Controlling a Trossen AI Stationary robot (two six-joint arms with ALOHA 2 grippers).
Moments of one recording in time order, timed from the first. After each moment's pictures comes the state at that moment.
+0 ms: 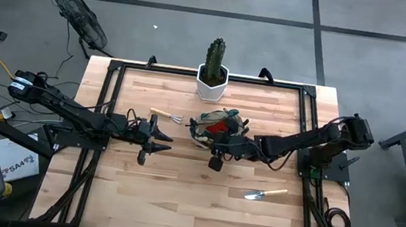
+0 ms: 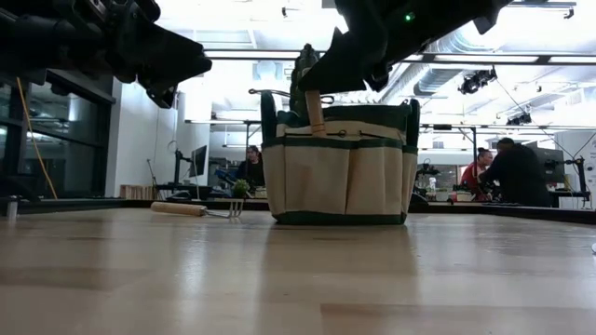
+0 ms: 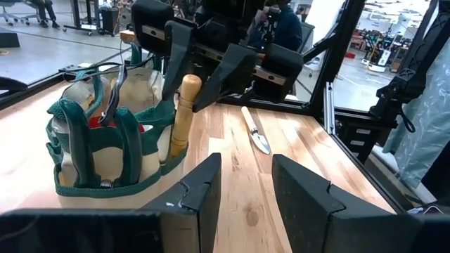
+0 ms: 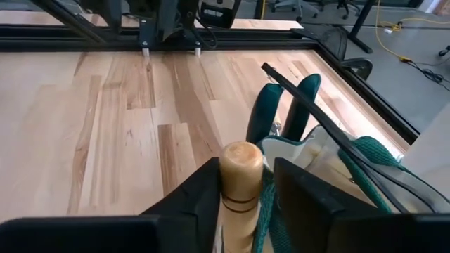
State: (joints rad) left arm -0.20 1.04 0.23 0.78 -0.14 -0.19; right arm 0.18 1.58 0.90 0.24 0.44 0.11
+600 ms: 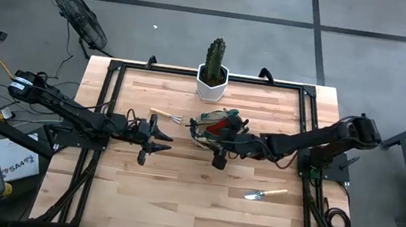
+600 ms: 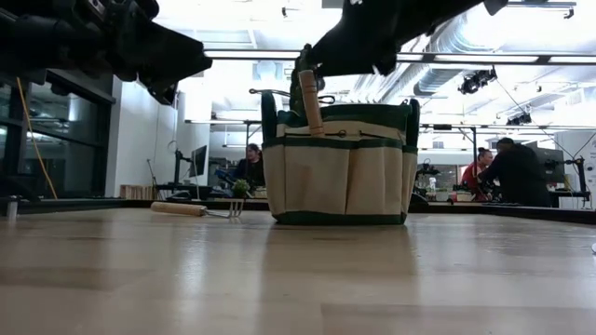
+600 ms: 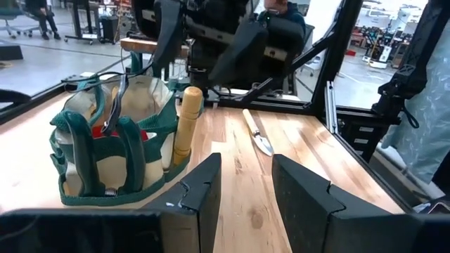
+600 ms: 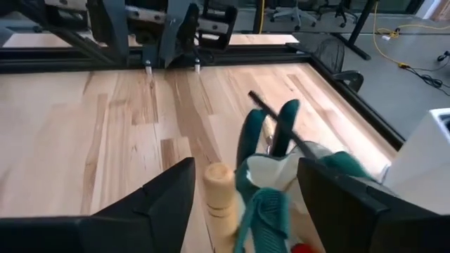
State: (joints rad) left arm -0.20 1.04 0.23 0.79 -0.13 -0.15; right arm 0.18 1.50 0.90 0.19 0.44 0.11
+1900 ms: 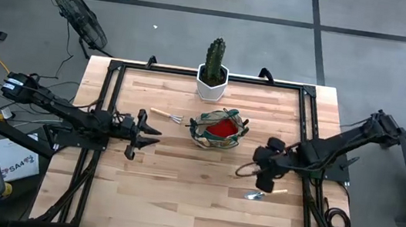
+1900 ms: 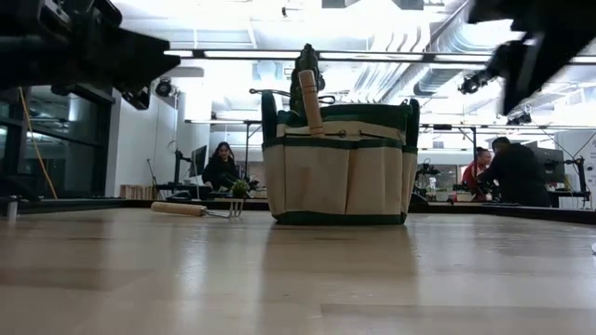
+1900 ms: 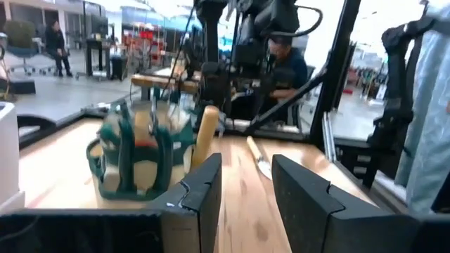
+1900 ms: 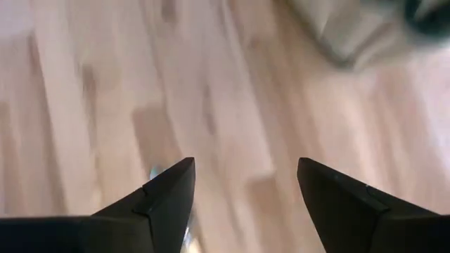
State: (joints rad) left arm -0.20 0.82 0.03 0.93 -0.16 -0.14; right arm 0.44 1.19 0.90 -0.87 0.21 0.68
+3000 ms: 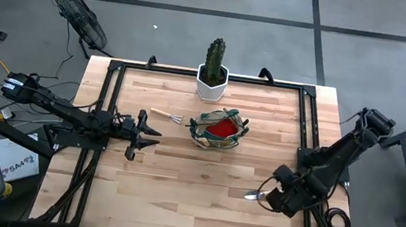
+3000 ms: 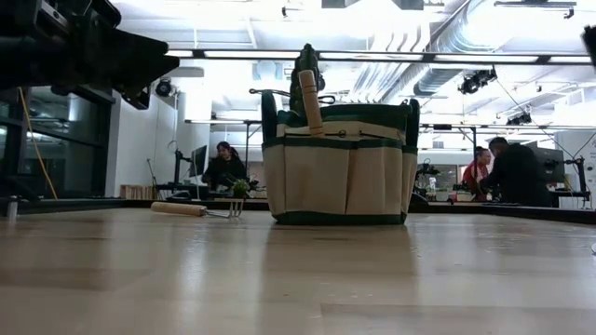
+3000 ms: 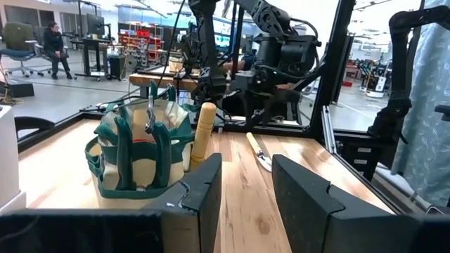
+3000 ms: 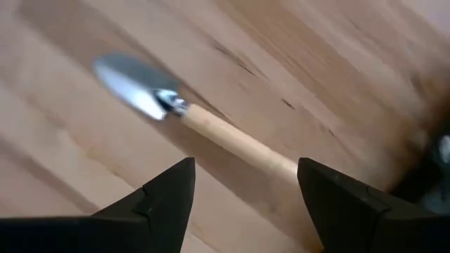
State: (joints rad) left arm -0.20 0.82 0.03 0.91 -0.15 -0.11; right arm 0.86 1.28 0.81 -1.04 0.14 1.76
